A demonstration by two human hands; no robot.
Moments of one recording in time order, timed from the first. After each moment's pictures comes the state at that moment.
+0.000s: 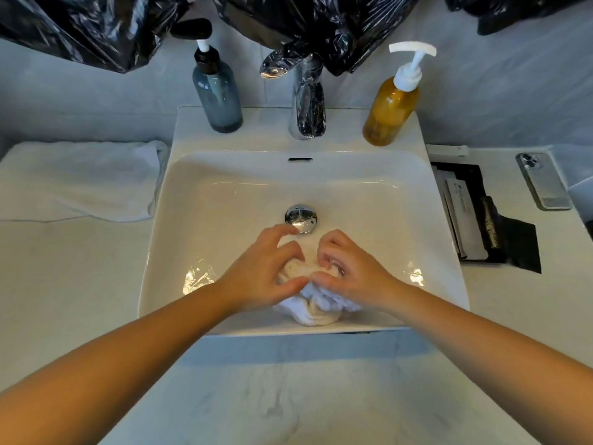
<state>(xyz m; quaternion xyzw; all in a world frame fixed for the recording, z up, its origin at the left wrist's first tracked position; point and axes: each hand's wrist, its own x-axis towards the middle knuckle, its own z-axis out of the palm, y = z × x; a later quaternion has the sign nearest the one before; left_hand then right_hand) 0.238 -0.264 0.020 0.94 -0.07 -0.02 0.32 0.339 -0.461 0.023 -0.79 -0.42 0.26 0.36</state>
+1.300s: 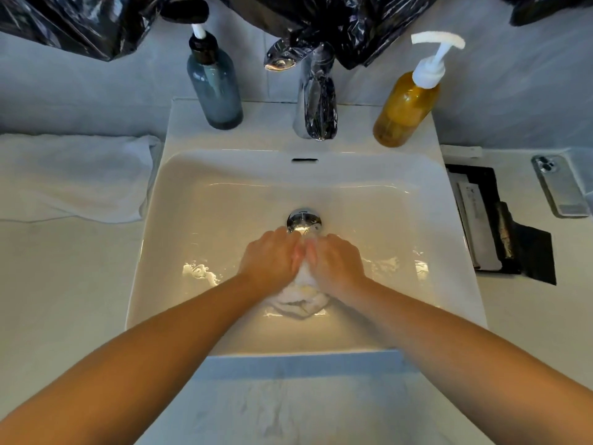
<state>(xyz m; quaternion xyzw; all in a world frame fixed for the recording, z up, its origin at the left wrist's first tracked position) 0.287 -0.271 -0.022 0.98 0.11 -0.10 0.14 0.350 -0.401 -0.019 -0.93 -0.30 0.17 0.14</state>
